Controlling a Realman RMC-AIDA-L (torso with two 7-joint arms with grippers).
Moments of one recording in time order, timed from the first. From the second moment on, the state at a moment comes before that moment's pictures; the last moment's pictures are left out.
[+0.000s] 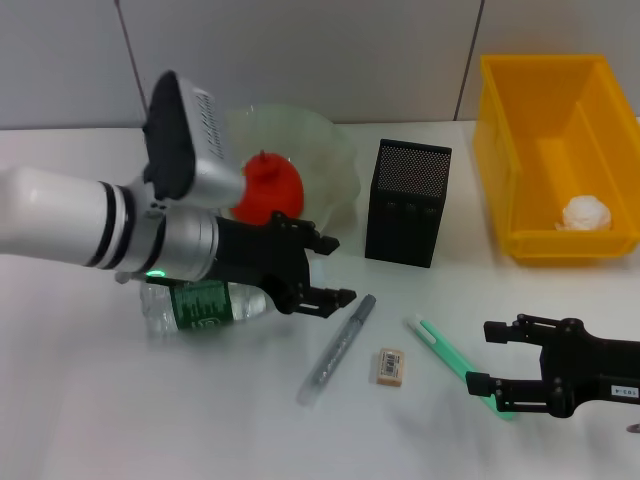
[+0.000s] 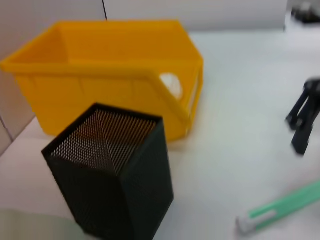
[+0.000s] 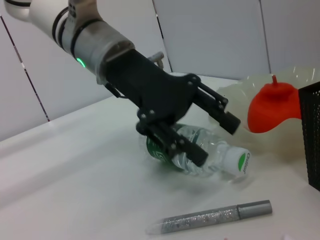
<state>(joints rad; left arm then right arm) -0.71 -2.07 1.31 0.76 1.99 1.13 -1.48 0.43 2.06 -0.60 -0.57 -2.11 -1.57 1.23</state>
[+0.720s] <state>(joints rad) -0.70 -2.07 1.43 0.88 2.14 1.05 -1.61 0.43 2.06 -0.60 -0.58 -2.11 -1.57 1.24</state>
